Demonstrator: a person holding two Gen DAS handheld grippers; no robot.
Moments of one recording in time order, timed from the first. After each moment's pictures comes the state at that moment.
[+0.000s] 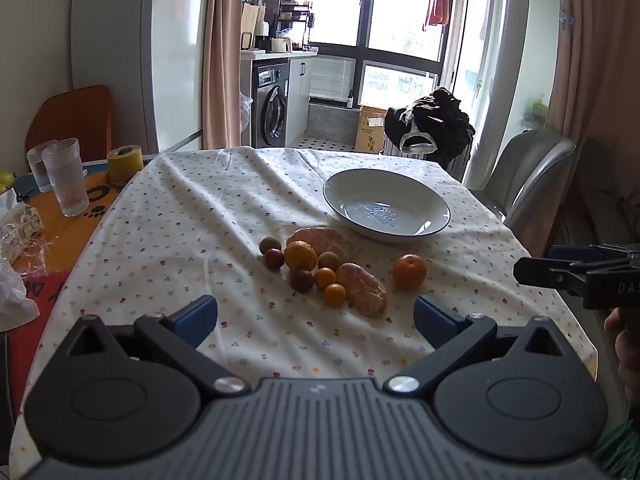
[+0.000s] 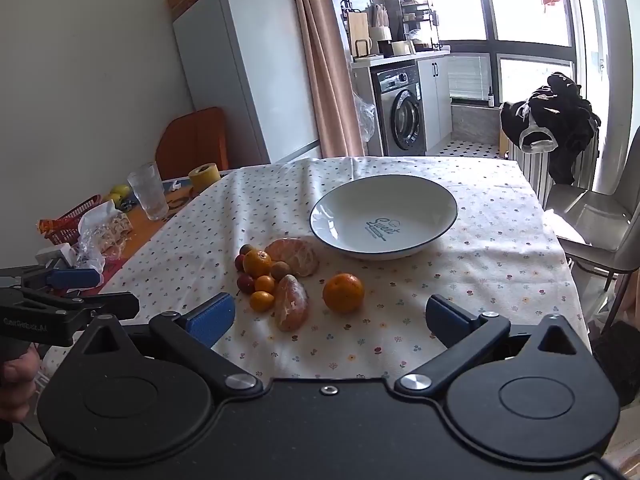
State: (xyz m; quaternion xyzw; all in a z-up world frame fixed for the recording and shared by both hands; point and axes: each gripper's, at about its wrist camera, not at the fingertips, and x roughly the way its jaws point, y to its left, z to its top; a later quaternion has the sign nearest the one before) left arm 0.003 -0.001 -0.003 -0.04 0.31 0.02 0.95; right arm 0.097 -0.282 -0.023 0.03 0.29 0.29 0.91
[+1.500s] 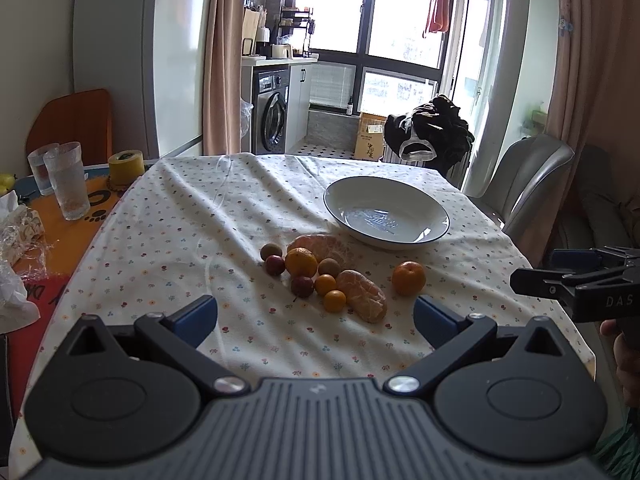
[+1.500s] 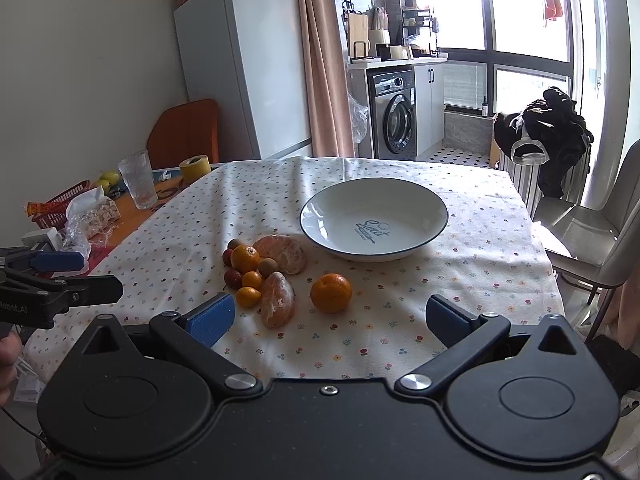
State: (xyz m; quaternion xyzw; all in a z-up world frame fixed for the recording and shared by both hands) left arm -0.002 -0.001 -0.001 -0.04 0.30 0.01 0.95; right arm 0.093 -0.275 -0.022 0.00 0.29 0.27 0.92
